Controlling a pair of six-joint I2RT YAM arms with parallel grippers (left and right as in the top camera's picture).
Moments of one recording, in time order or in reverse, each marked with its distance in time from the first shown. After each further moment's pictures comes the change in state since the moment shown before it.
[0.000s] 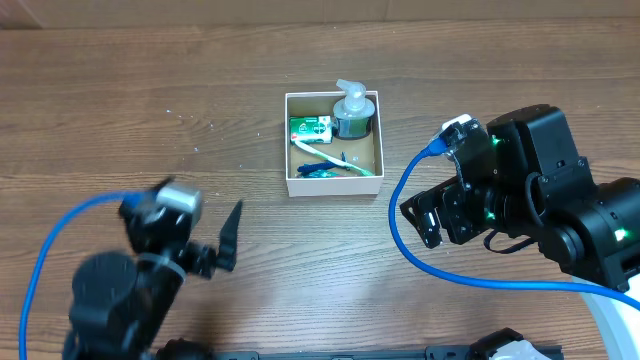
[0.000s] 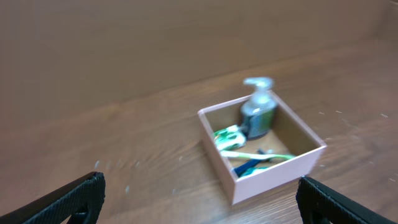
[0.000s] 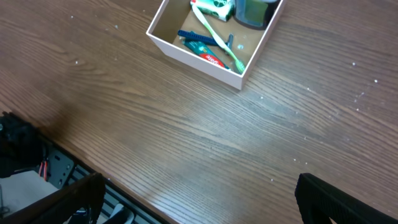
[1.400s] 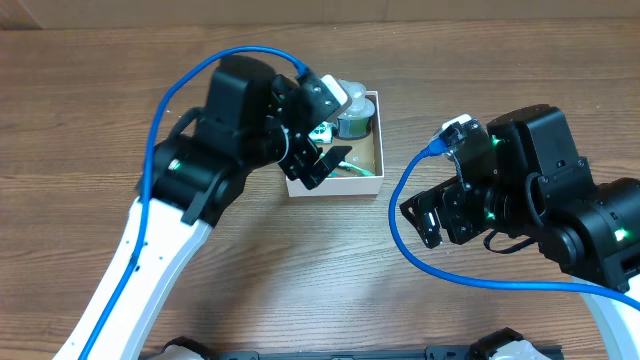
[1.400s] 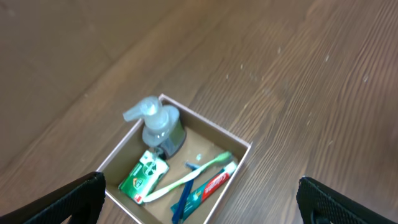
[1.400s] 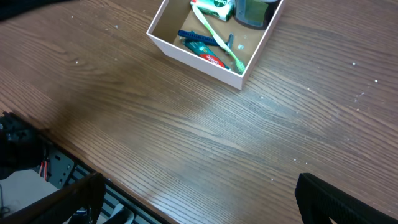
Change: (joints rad) left arm -0.286 0.872 0.635 -0.116 0.224 0.283; right arm 0.000 0.000 0.000 0.001 0.000 0.001
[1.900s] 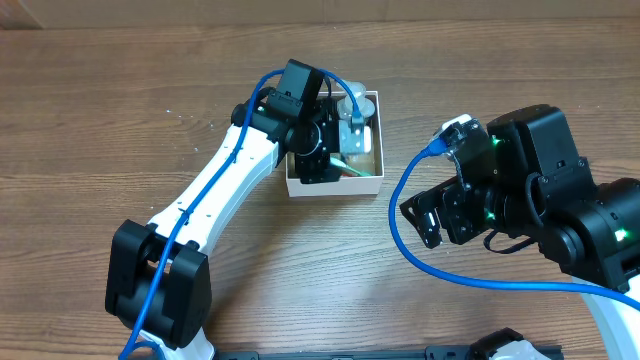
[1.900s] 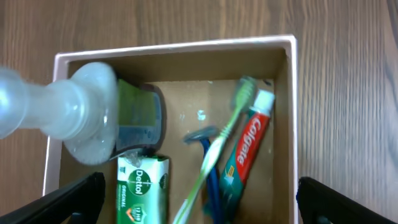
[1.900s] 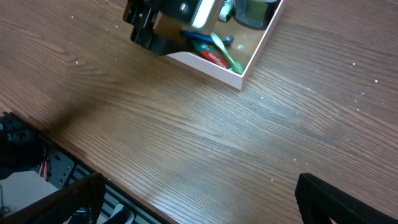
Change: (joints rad) left arm 0.000 0.446 -0.022 0.061 -0.005 0.674; right arm 0.000 0.000 0.000 -0.001 0.001 0.000
